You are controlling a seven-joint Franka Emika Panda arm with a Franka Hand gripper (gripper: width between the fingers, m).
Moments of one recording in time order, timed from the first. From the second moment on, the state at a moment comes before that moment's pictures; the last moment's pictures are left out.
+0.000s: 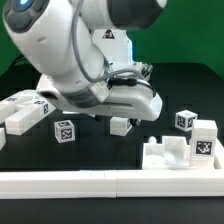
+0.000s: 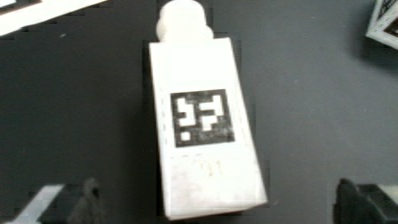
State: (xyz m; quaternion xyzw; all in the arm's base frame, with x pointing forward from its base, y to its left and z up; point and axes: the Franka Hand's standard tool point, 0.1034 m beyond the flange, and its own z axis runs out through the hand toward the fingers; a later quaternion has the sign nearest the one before) arm 0.487 -0.011 0.023 -0.90 0.23 0.35 0.14
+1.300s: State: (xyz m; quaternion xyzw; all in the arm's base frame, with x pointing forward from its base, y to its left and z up) arm 0.477 0.007 0.002 -0.84 0.29 0.44 0.14
